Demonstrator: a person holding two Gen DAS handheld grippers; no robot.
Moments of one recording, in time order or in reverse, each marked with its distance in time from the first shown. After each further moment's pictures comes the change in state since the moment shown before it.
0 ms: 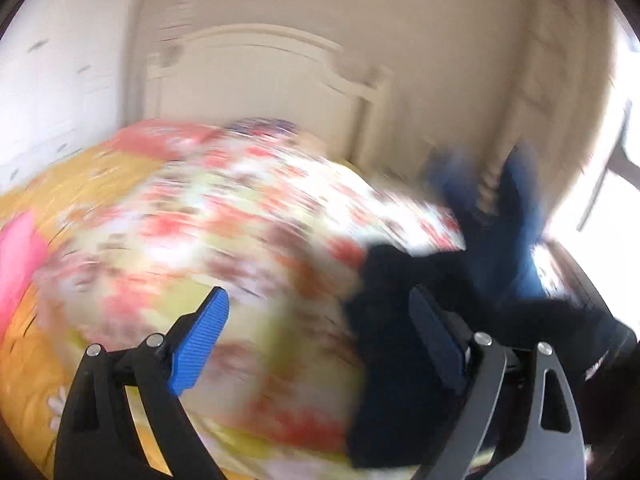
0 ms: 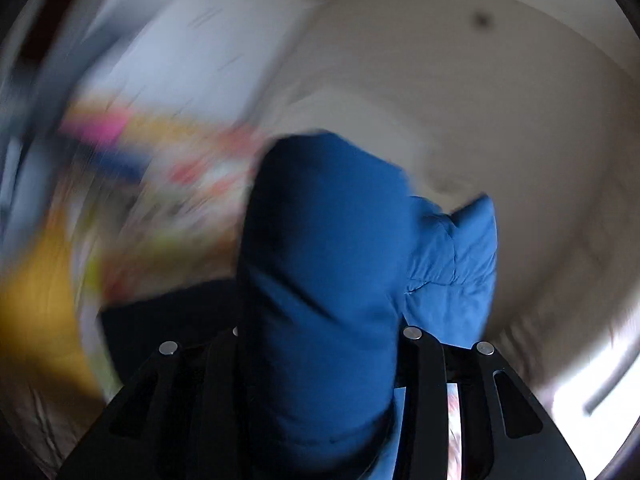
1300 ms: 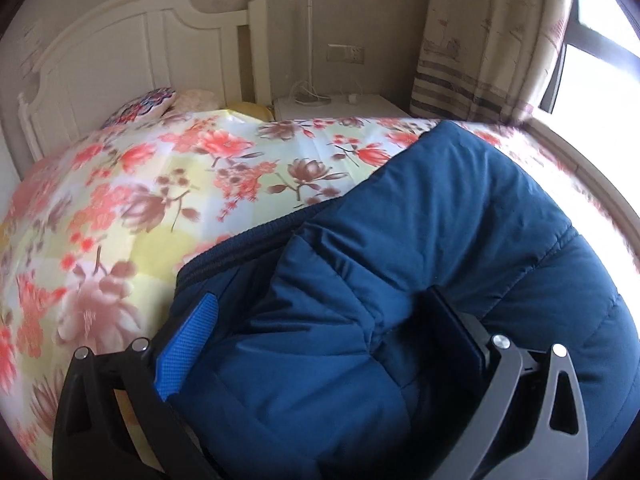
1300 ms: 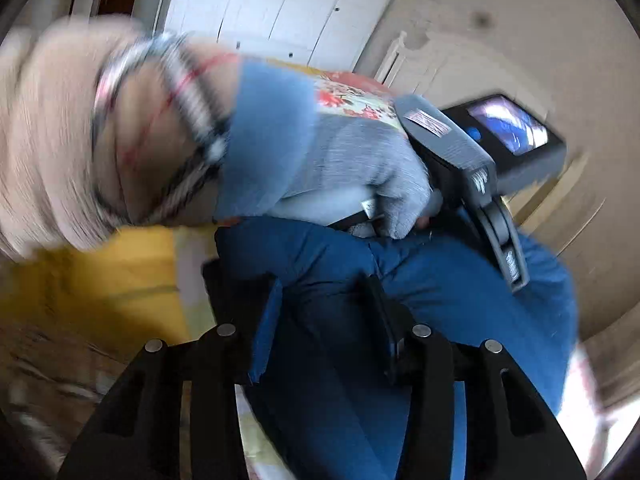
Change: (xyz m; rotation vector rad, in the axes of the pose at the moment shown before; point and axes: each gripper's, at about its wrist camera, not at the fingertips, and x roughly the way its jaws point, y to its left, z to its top) left arm 0.229 -0.113 0.011 0.395 0.262 -0.219; right arm 0.010 0.011 -0.011 0.109 0.051 0.345
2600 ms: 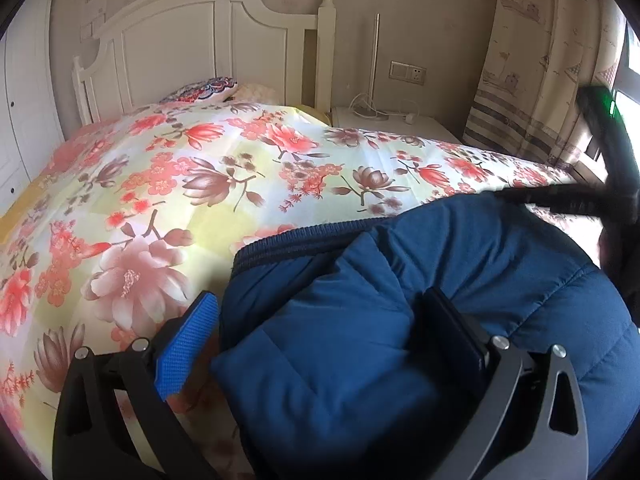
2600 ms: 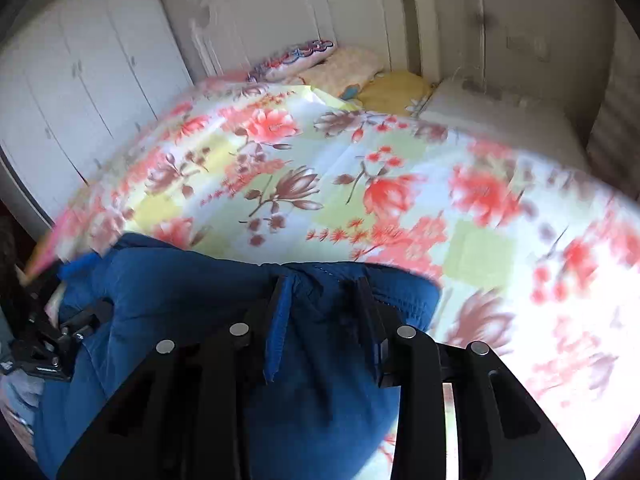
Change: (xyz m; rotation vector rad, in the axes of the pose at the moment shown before) left arm -0.008 0.022 -0.007 -0.139 -0.042 0.147; right arm 0.091 -0.348 -0.058 0.763 0.112 -0.047
